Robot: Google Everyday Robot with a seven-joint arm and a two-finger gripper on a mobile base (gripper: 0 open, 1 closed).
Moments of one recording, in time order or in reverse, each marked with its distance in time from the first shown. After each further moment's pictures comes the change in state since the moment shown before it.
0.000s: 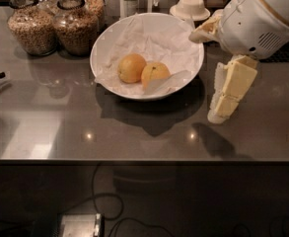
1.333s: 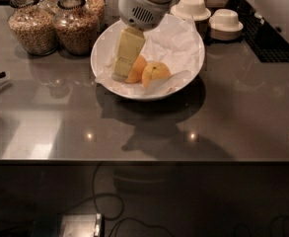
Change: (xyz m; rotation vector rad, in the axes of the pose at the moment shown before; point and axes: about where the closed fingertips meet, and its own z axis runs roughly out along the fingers) arm -0.114 -0.115 0.086 0.138 0.070 0.090
